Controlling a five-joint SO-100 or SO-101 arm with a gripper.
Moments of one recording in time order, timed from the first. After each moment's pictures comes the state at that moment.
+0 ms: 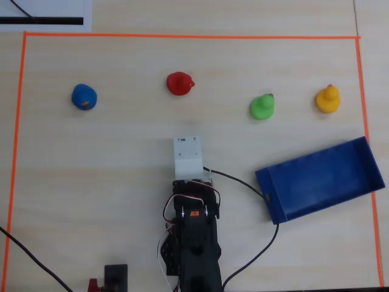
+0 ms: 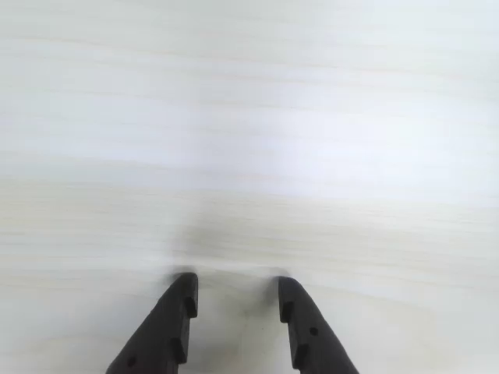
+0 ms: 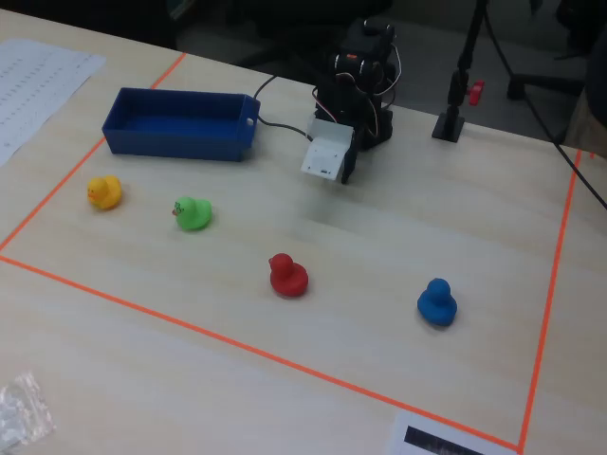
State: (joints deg) arm 2.1 189.7 178.4 75.8 -89.5
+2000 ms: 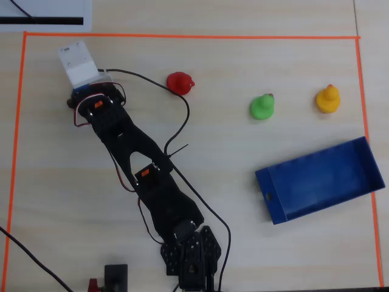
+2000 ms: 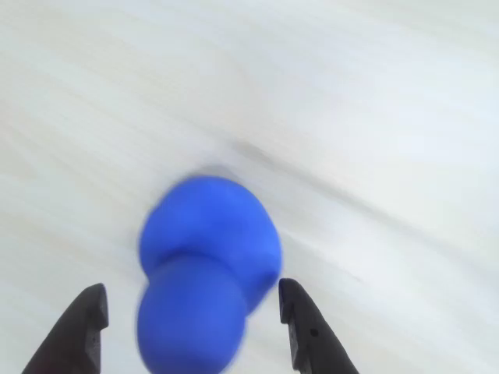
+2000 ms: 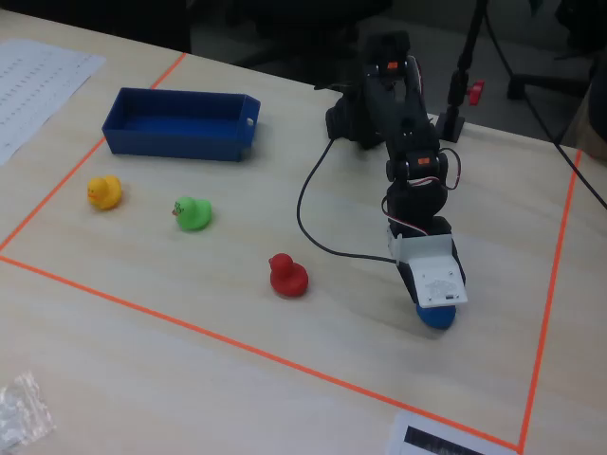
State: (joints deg) arm -29.8 57.5 70.0 40.9 -79.0
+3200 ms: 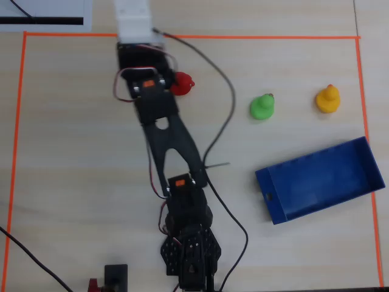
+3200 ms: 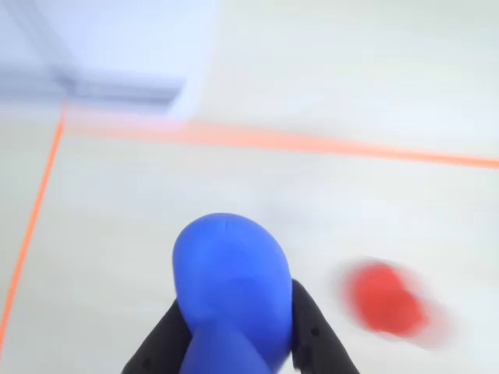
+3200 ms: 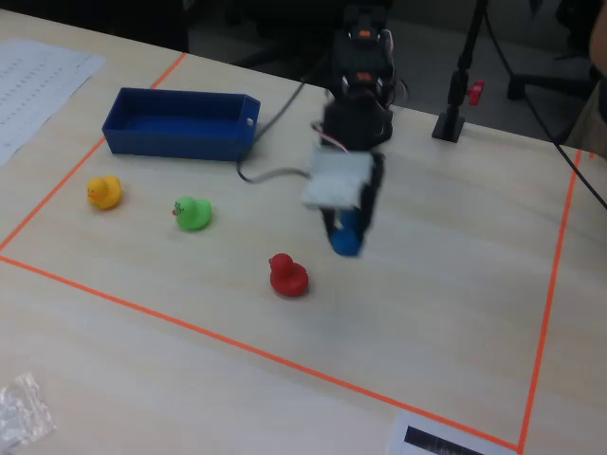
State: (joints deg) arm -6.9 81.3 58.8 59.2 -76.0
